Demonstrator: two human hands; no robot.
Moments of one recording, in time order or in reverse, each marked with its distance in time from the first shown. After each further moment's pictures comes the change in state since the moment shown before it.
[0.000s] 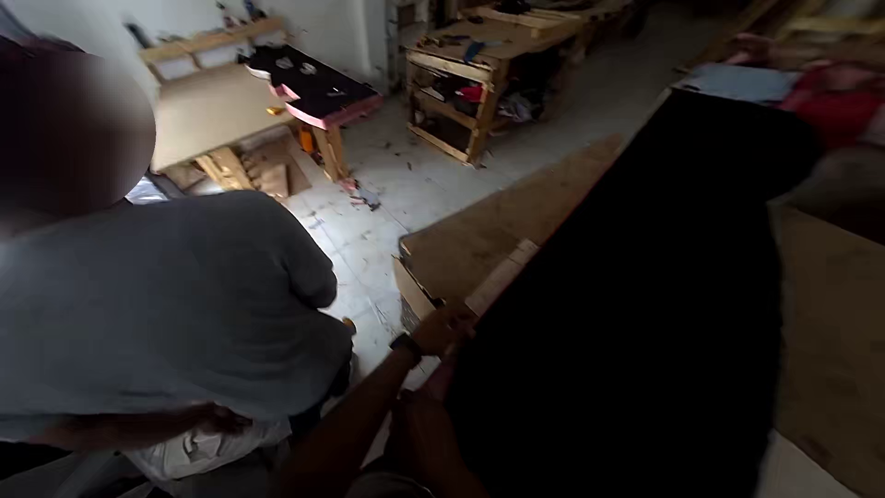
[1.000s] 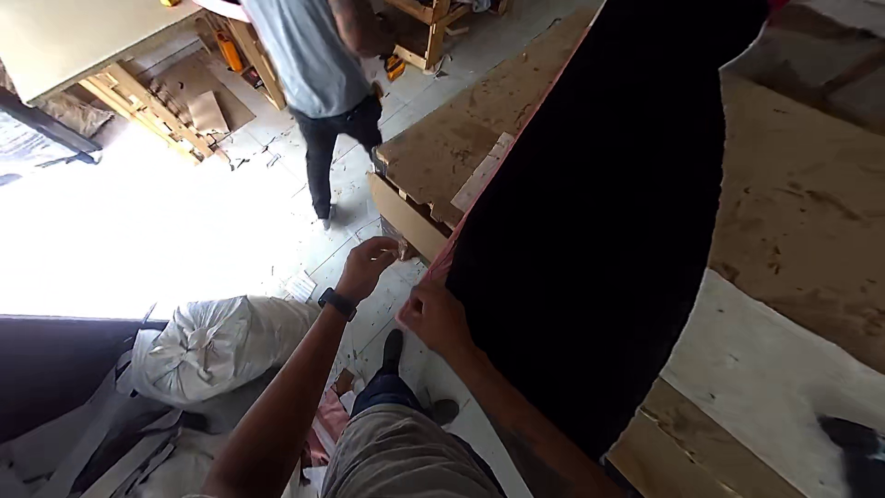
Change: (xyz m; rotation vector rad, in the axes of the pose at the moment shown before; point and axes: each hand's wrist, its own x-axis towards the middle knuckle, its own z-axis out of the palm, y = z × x) left_hand -0.126 -0.079 -0.027 -0.276 0.285 -0.090; right_hand -0.012 0.013 0.038 0.042 0.254 0.255
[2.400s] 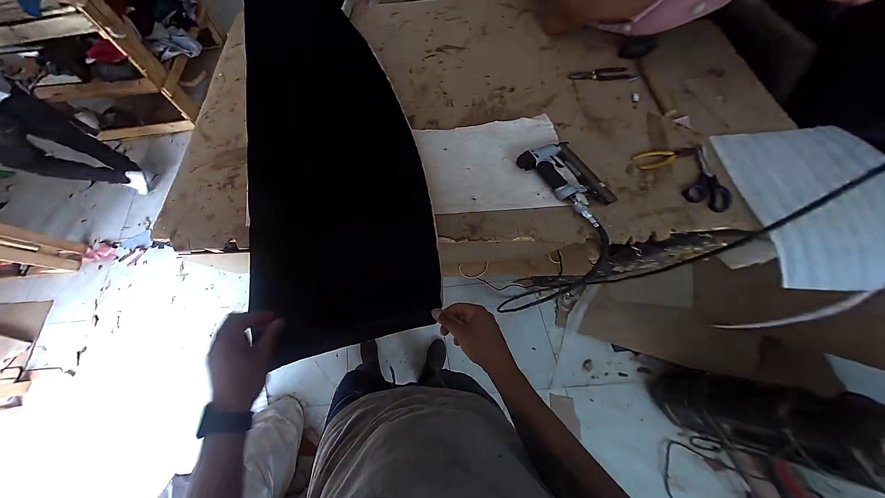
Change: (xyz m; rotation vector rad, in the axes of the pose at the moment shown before) left_hand -0.097 0.083 0.113 1.000 -0.324 0.266; right_hand -0.328 0.157 -0.003 0.801 0.556 0.958
